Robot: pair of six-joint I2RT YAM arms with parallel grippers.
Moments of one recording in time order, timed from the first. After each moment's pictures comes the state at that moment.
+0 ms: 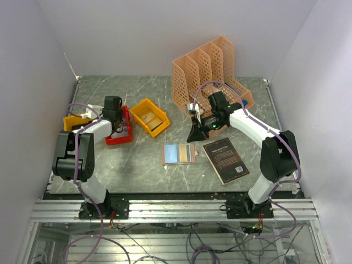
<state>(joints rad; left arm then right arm) -0.12 1.67 0.92 0.04 -0.42 -1.39 0.41 1.70 1.26 -0.73 -1.05 -0.78</state>
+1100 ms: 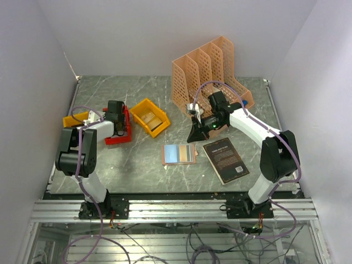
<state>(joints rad) -0.12 1.73 0.90 -0.02 -0.42 -1.47 0.41 1.70 1.27 -0.75 -1.05 -0.79</state>
